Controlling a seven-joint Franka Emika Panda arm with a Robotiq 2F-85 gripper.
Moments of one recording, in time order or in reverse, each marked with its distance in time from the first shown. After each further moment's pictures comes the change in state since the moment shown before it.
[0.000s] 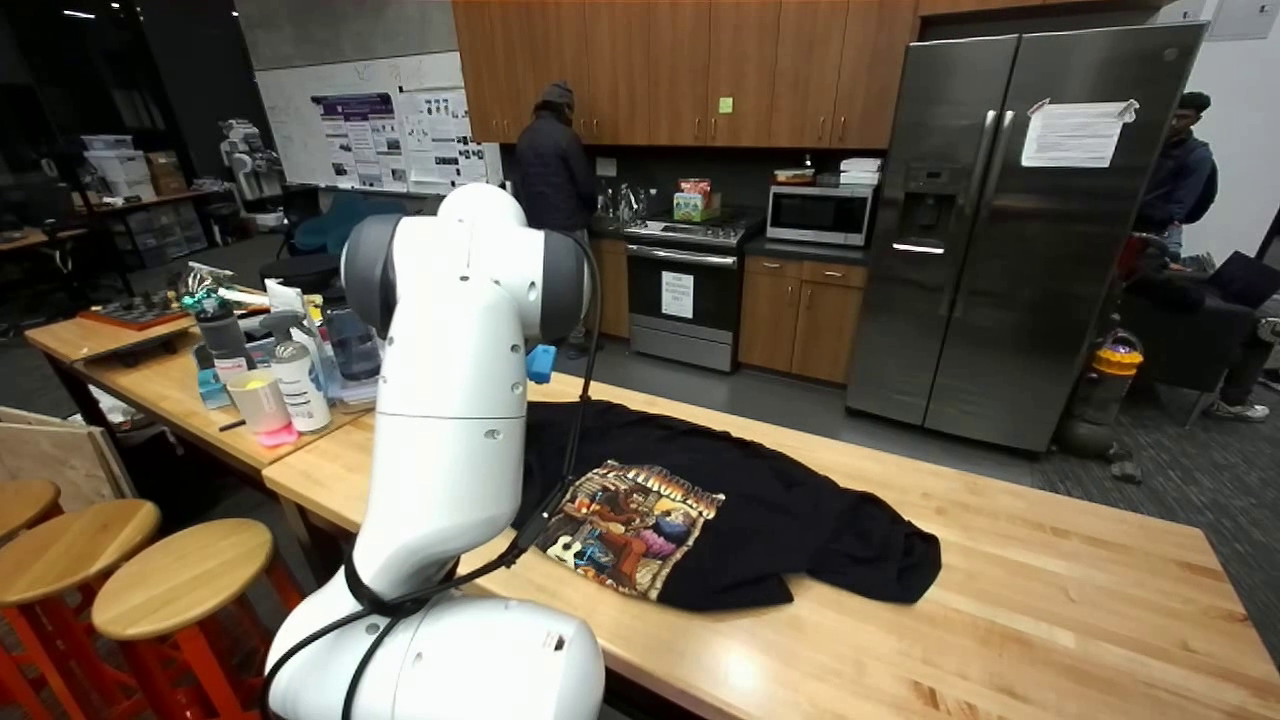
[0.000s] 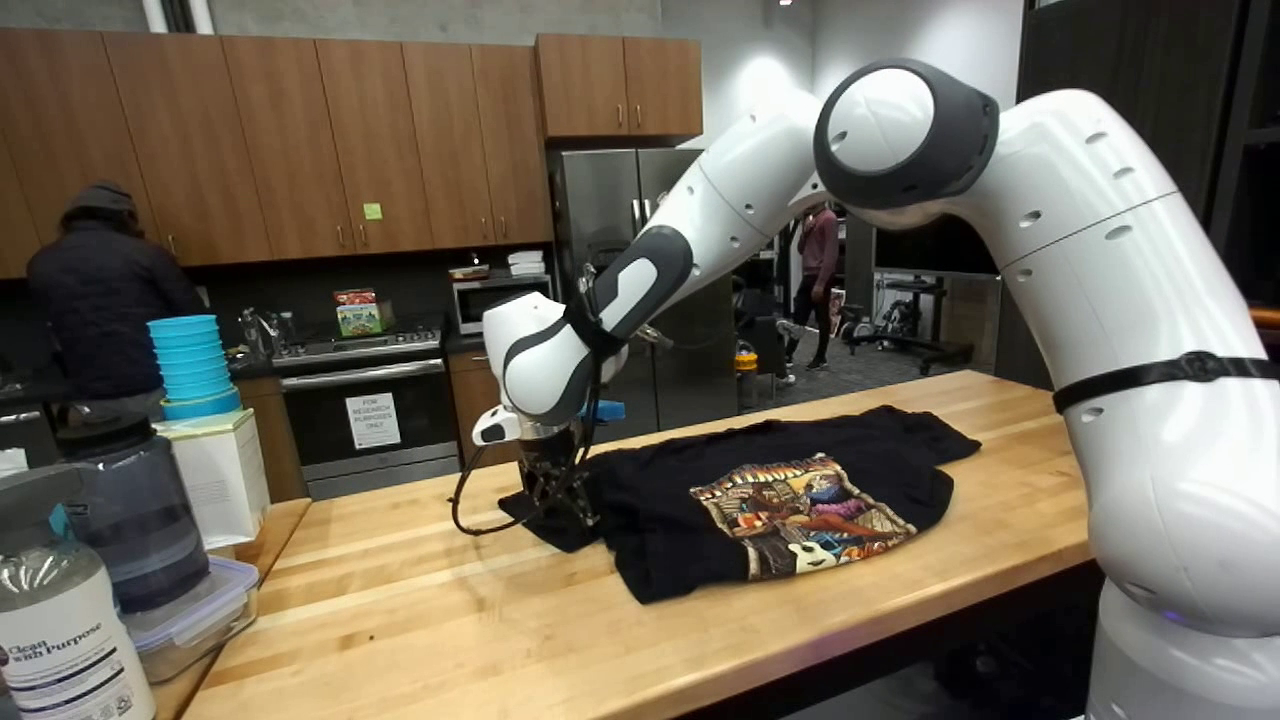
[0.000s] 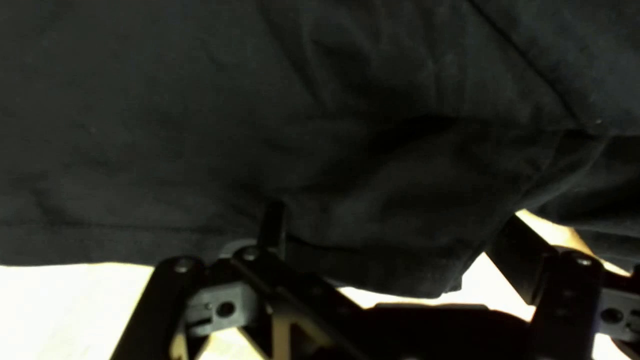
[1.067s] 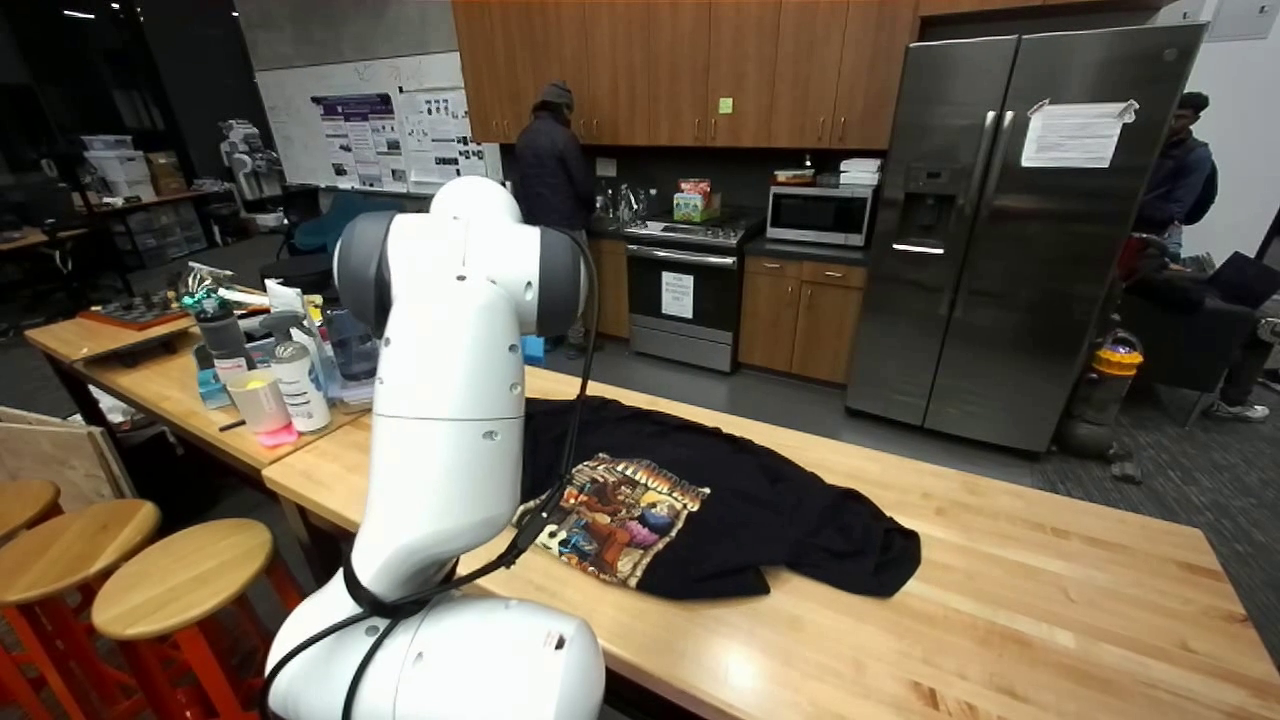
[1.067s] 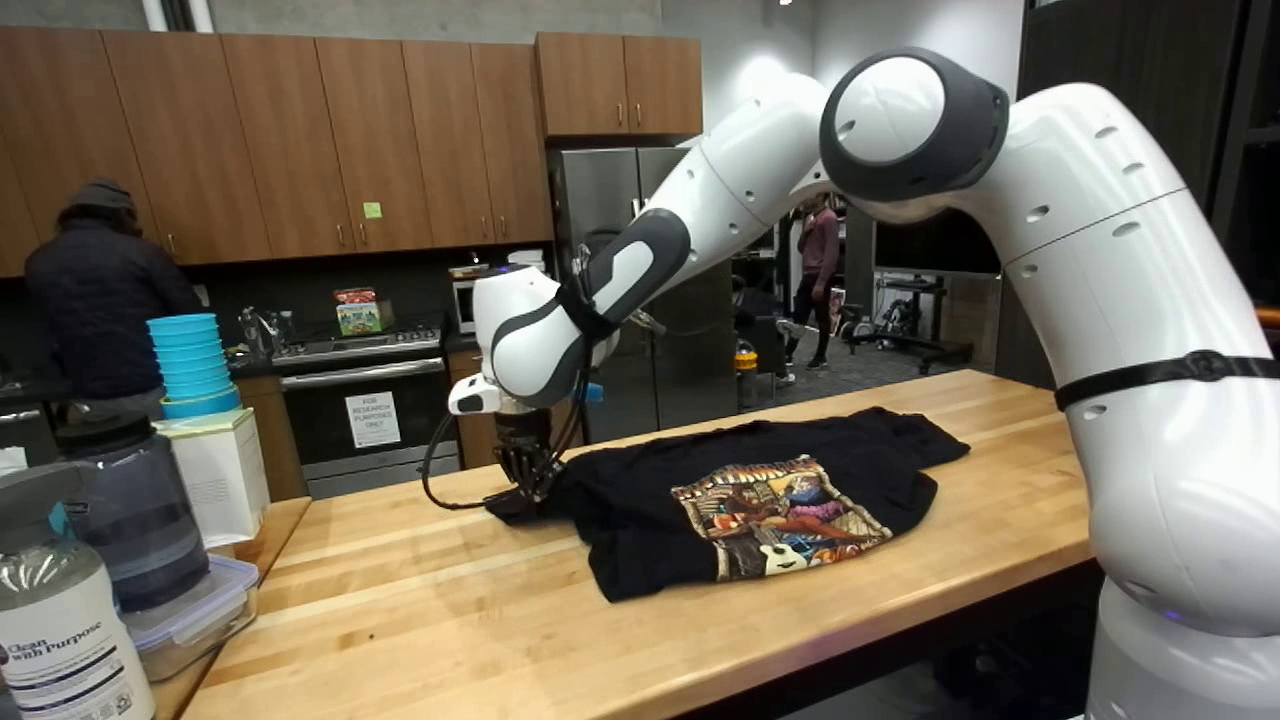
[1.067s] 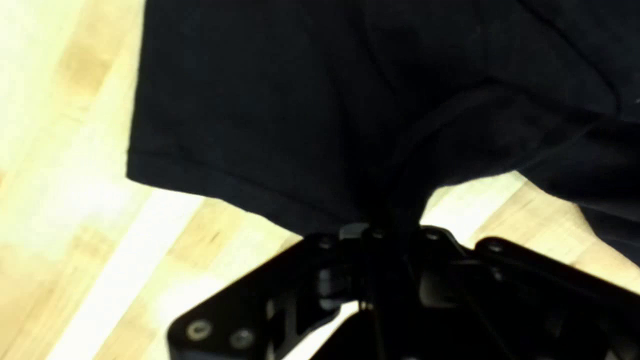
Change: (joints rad) arm 0.006 -0.025 0.017 0.029 0.003 0.121 -0.050
